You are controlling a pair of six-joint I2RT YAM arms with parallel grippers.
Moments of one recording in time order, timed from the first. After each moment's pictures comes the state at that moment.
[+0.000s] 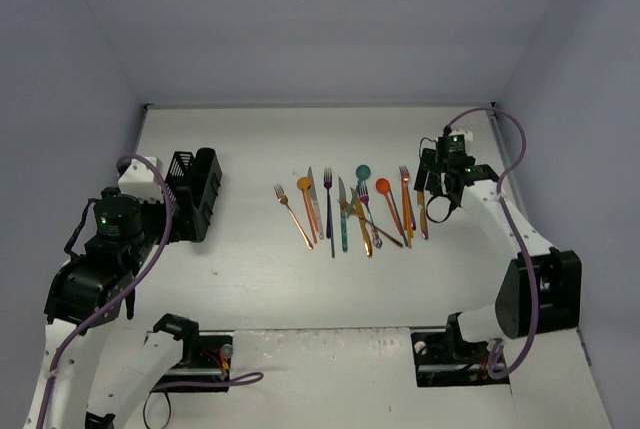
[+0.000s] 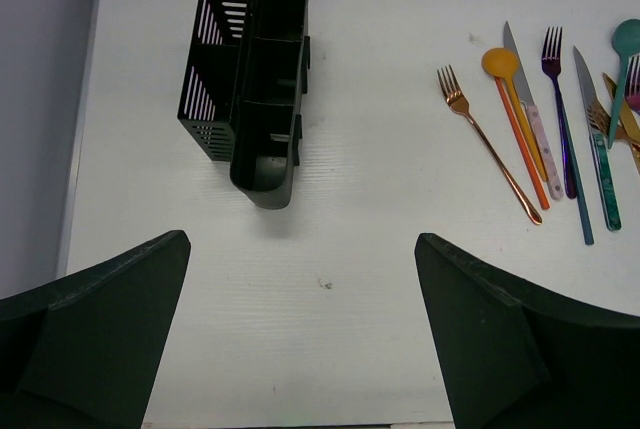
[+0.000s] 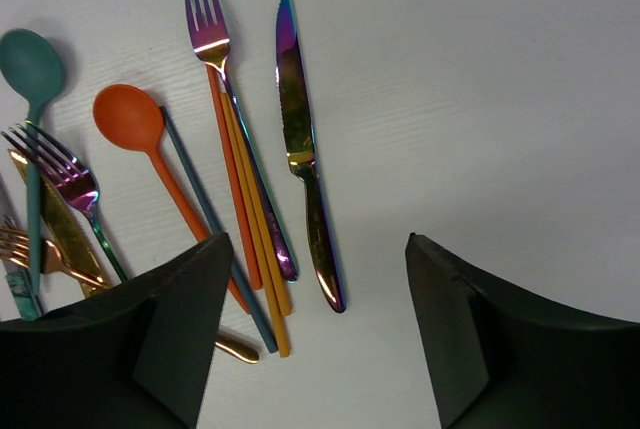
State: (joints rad) left arm -0.28 0.67 1.18 -0.99 -0.22 -0.15; right arm 0.14 1.38 1.02 -0.51 0.24 0.32
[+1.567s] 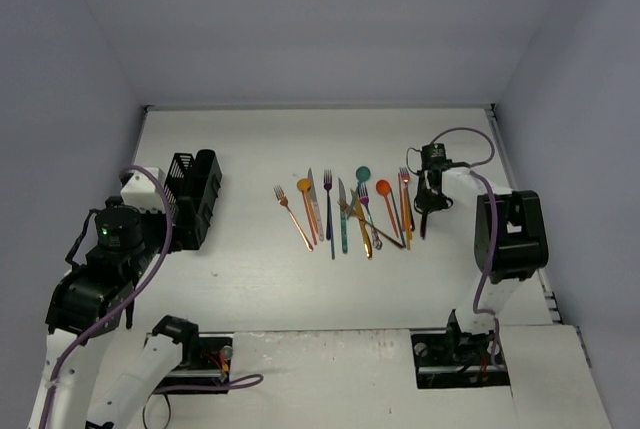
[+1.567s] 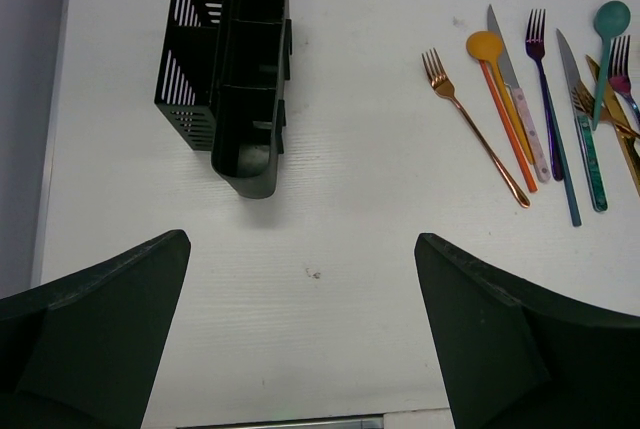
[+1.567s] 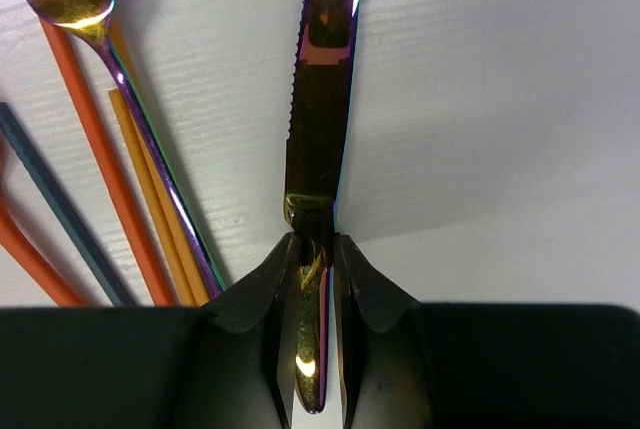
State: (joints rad) left arm -0.28 0.62 1.11 -0.98 -0.19 -0.16; right arm 0.10 1.78 1.05 -0.42 0.18 0.26
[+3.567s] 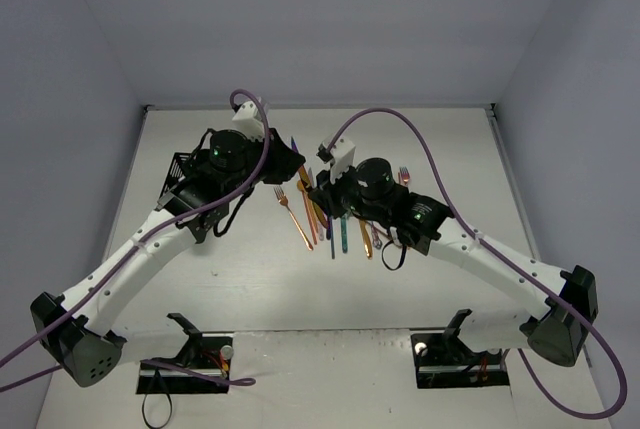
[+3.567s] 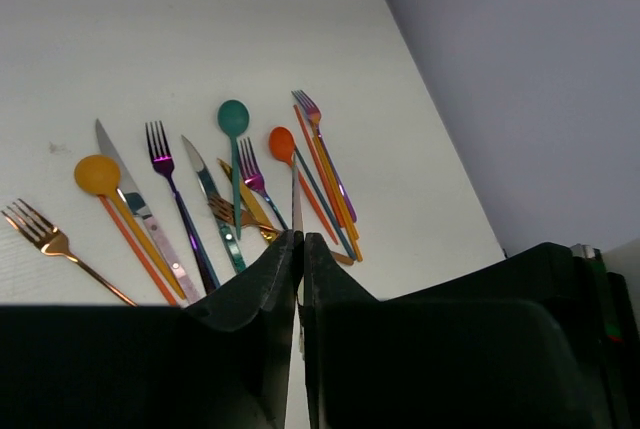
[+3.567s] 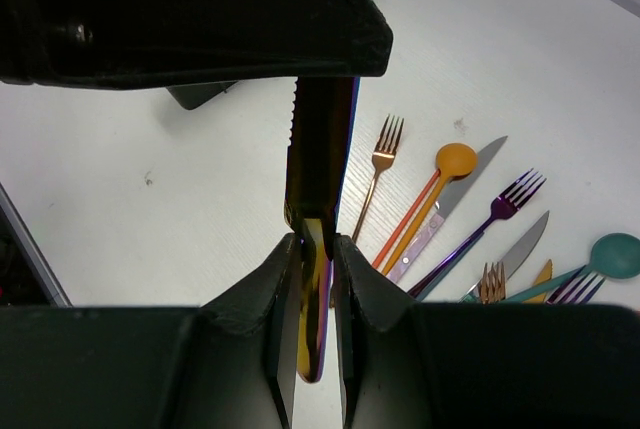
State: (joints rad) left arm -0.65 1.20 1.23 -0.30 0.03 -0.58; right arm 0.87 1.26 1.08 -0.16 -0.03 0.09
